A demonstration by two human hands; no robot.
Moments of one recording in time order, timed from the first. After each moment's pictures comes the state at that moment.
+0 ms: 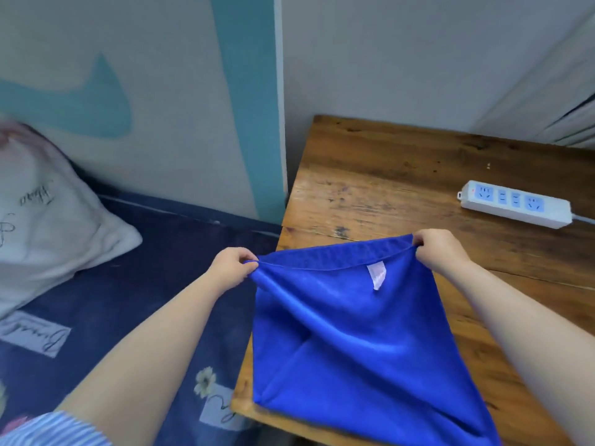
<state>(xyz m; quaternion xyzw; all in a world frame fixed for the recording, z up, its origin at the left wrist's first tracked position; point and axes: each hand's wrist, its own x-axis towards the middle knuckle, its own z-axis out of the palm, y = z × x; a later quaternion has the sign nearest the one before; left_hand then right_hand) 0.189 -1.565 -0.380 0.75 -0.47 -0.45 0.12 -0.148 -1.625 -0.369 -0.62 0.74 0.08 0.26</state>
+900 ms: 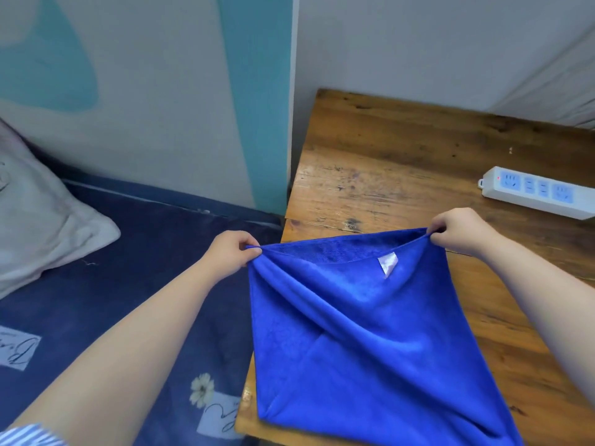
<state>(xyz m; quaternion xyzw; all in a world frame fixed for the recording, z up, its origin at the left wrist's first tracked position) 0.218 -1.599 -0.422 0.70 -0.52 -0.46 0.14 -0.143 -1.658 -0.374 -0.67 0.69 0.12 0.25</state>
